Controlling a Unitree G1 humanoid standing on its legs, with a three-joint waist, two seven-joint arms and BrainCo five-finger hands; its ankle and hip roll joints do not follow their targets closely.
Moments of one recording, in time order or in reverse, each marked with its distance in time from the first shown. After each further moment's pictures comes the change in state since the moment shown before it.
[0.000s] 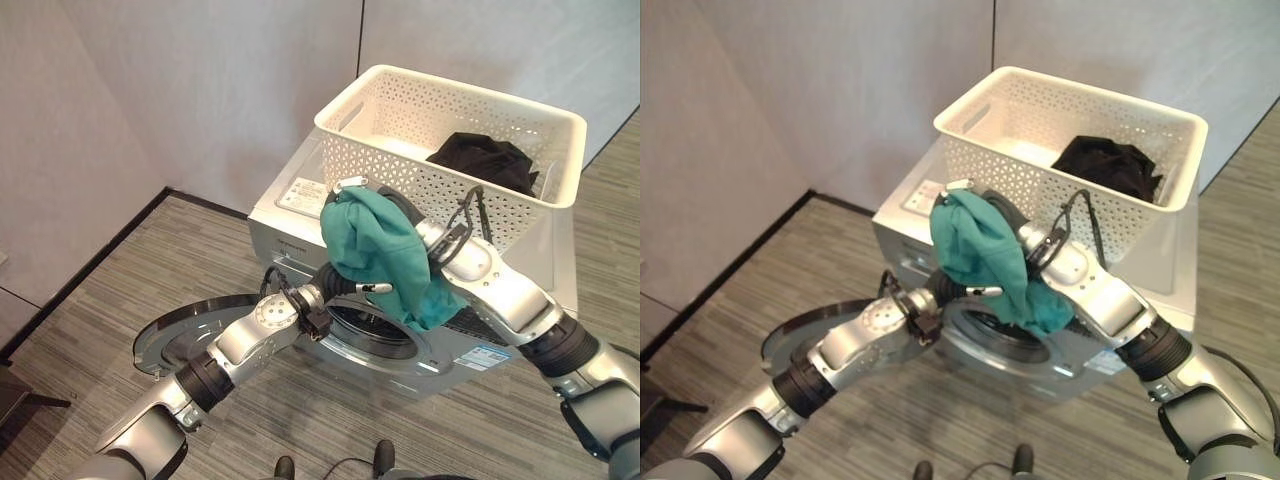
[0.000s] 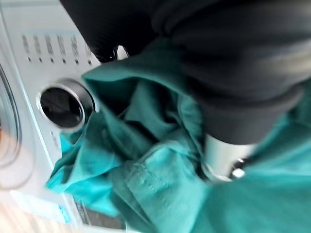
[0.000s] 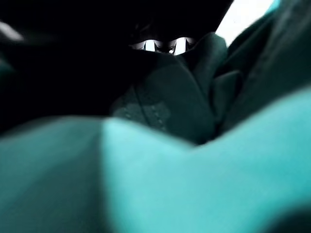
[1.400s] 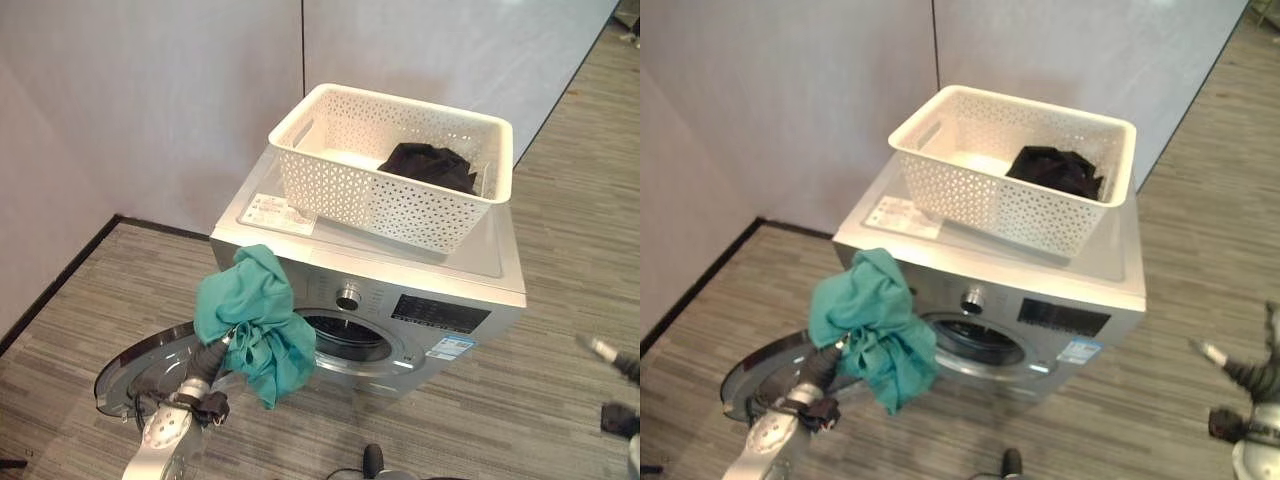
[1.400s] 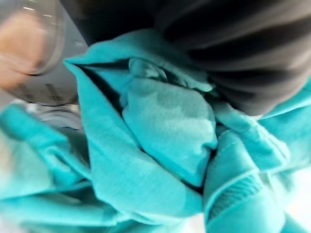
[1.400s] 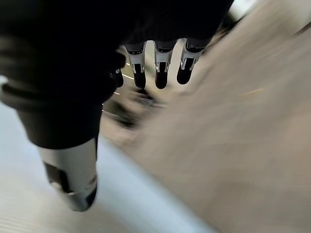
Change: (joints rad) left arm 0.866 -0.059 0.613 -0.075 0.234 -0.118 -0.036; right arm 1.214 0.285 -1.070 0.148 -0.645 0.018 -0.226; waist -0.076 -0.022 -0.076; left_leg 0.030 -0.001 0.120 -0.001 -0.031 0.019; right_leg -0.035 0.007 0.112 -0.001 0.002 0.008
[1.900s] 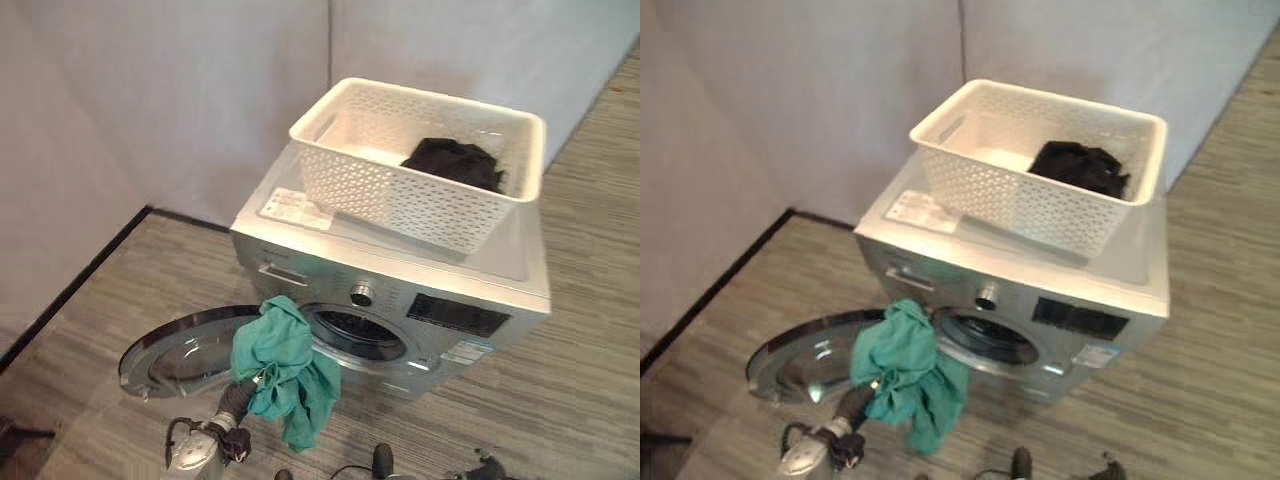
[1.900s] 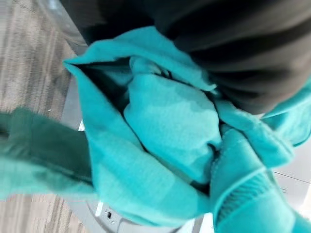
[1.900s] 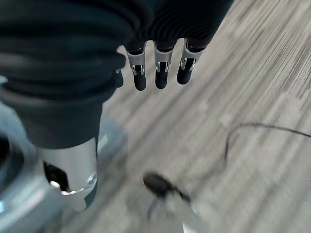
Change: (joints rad) left arm -0.082 -0.004 -0.264 0.237 -0.032 0.012 -0.056; right arm -0.380 0.159 0.607 1.003 0.016 -0.037 0.061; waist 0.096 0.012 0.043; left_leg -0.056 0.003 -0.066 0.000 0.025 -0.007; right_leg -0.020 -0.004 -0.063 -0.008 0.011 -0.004
